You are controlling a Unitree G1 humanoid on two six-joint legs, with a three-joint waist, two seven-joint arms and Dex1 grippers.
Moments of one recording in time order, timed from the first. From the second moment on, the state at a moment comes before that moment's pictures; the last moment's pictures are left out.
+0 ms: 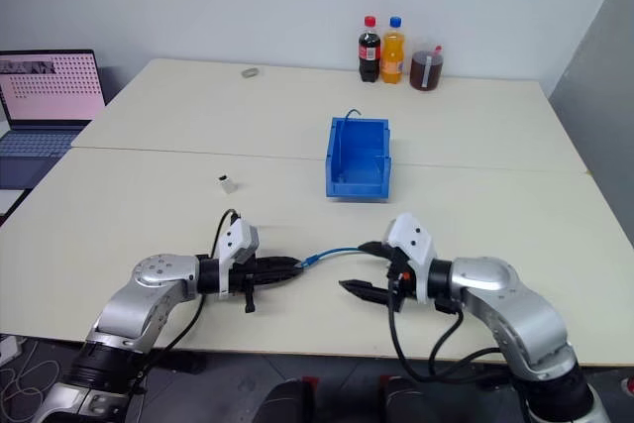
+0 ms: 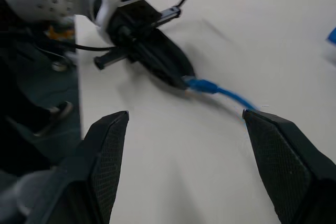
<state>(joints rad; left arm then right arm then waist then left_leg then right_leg) -0.27 0.61 -0.07 -0.05 -0.41 0.44 -1.11 -0.19 -0.49 0.08 -0.63 0.56 0.91 0.80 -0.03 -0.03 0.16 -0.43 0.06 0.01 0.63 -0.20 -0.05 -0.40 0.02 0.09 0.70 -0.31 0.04</state>
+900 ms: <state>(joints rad) -0.30 0.52 0.09 -0.25 -0.89 0.88 -0.88 -0.30 -0.18 -0.06 -0.42 0.89 0.97 0.50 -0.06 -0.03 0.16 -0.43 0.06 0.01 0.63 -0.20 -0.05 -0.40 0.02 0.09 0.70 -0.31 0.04</state>
